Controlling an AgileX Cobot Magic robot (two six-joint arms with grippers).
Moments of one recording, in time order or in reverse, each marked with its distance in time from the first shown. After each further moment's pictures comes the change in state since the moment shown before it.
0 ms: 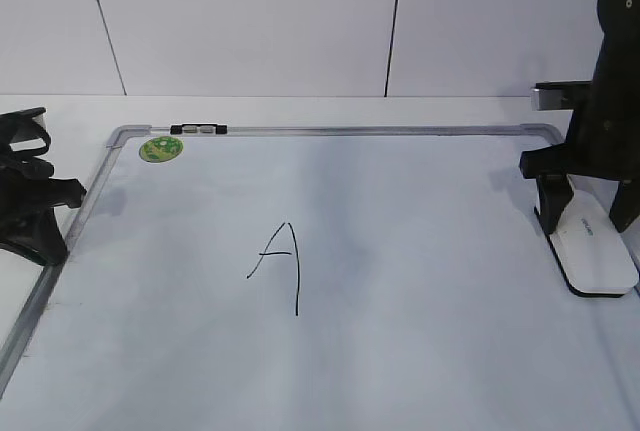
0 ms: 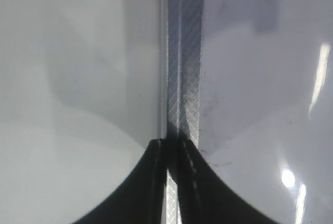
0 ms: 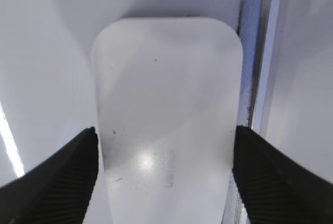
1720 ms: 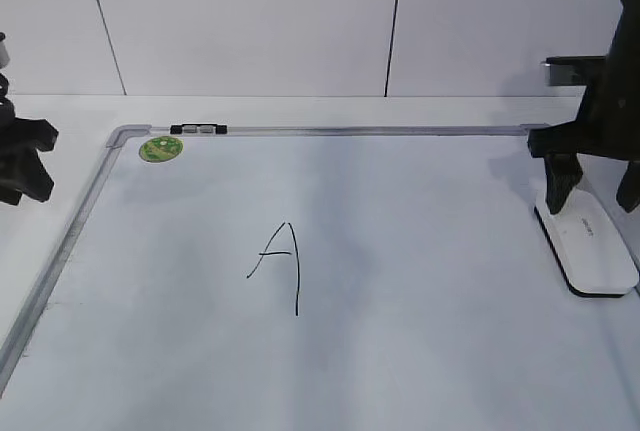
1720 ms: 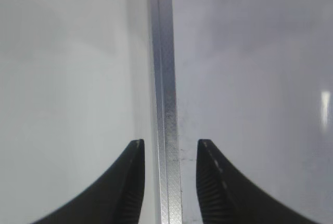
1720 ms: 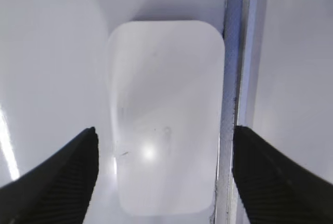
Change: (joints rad) left arm 0.000 -0.189 0.000 0.025 -0.027 0.002; right arm 0.000 -0.060 0.000 0.000 0.000 -0.004
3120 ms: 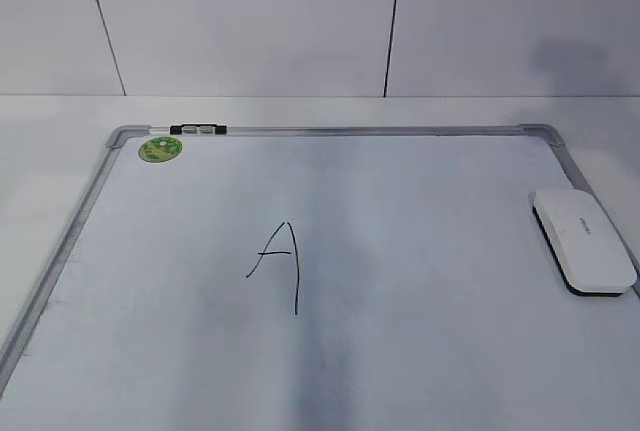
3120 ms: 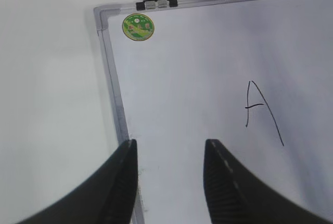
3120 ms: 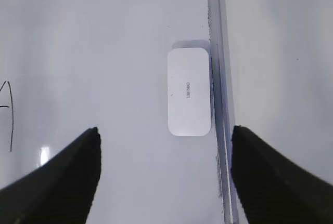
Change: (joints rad) left arm -0.055 -0.612 0.004 0.000 0.213 0.002; right arm 0.000 -0.687 0.082 0.085 0.034 -0.006
